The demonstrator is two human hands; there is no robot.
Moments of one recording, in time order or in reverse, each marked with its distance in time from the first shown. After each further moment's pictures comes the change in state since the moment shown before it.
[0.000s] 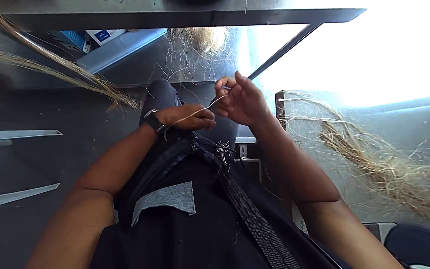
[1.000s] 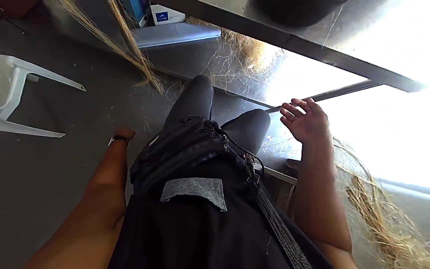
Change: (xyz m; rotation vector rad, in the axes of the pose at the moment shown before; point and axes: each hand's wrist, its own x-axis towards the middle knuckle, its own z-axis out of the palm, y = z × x) left_hand -0.308 -0.245 0.116 -0.046 0.809 -1.480; right_hand 0.003 -0.020 -0.053 -0.172 0.948 0.203
